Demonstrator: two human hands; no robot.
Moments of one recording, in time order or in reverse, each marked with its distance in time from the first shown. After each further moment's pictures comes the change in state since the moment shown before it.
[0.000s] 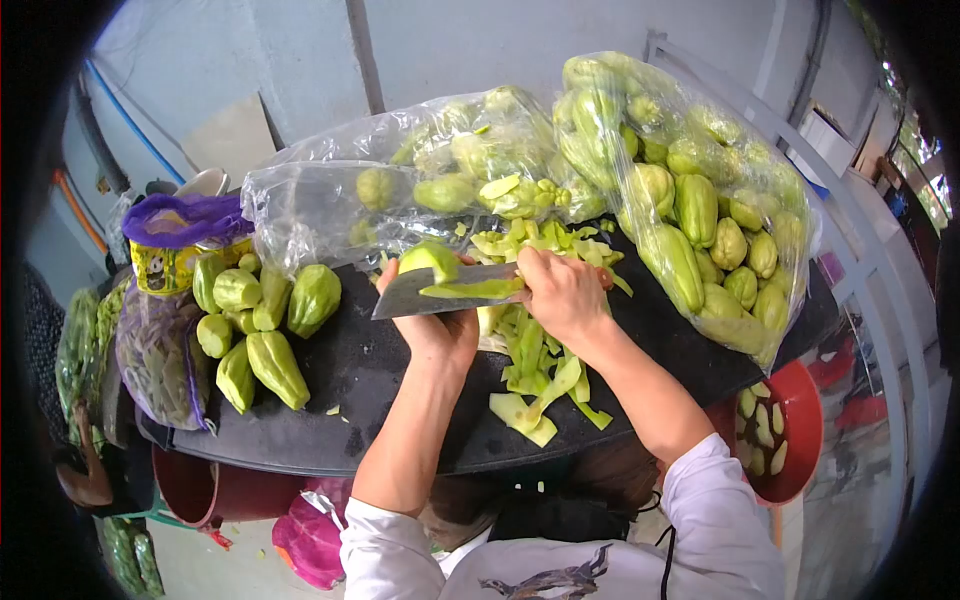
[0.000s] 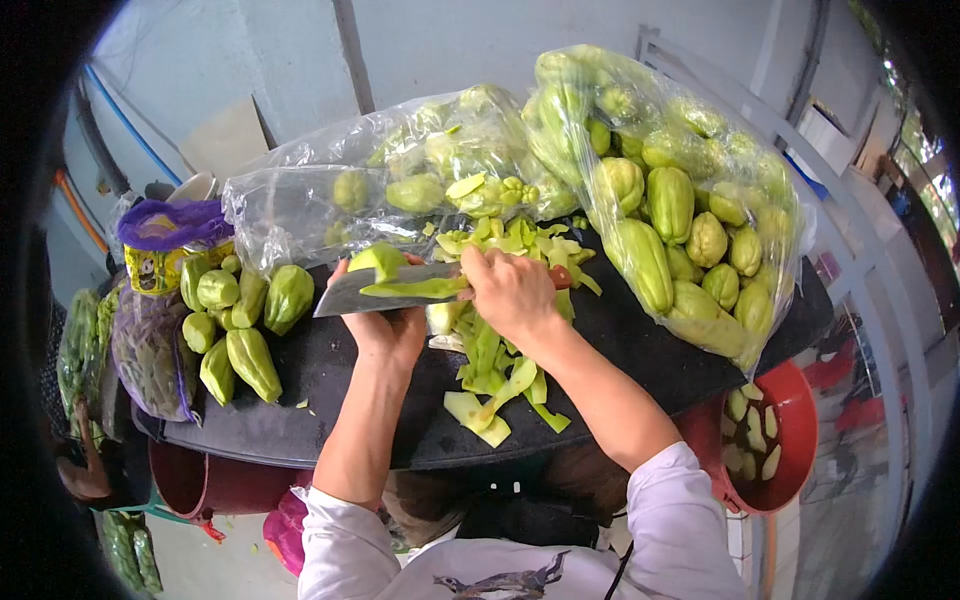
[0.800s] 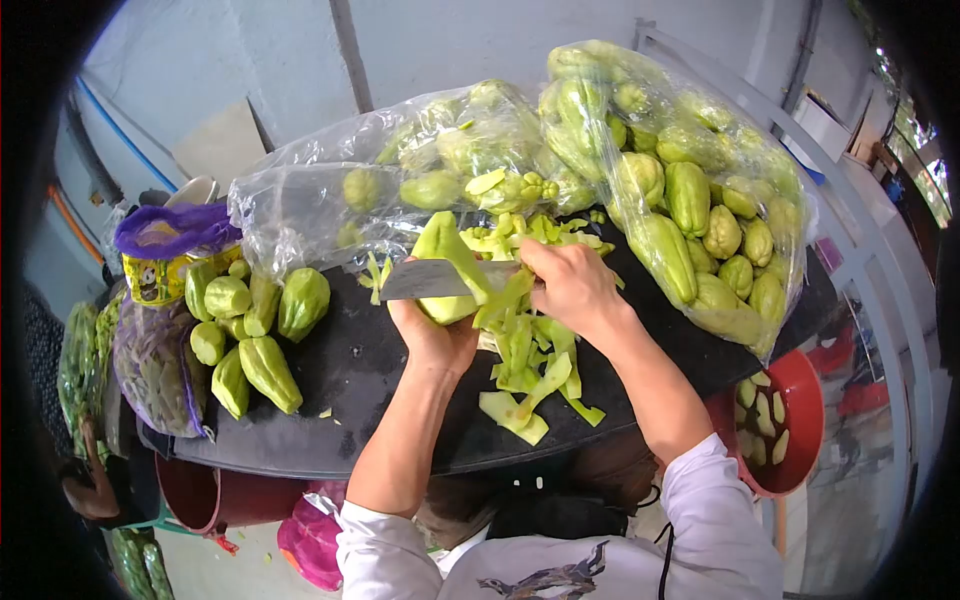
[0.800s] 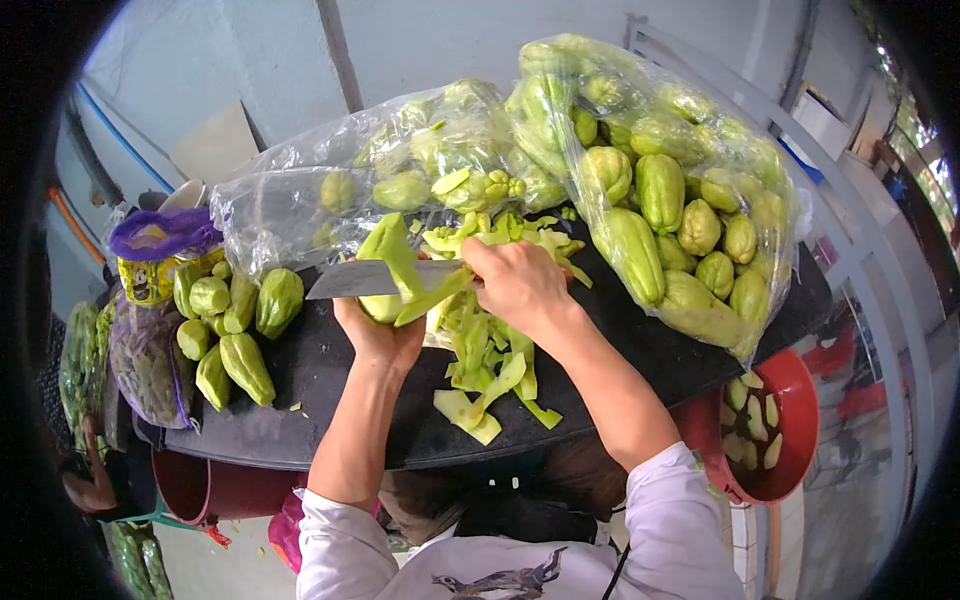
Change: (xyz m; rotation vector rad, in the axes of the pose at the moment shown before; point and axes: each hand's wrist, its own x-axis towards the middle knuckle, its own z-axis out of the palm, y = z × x) left_hand -0.011 -0.011 -0.001 0.211 -0.155 -0.077; right_hand 0.004 0.014 -0.034 0.137 -0.141 0.076
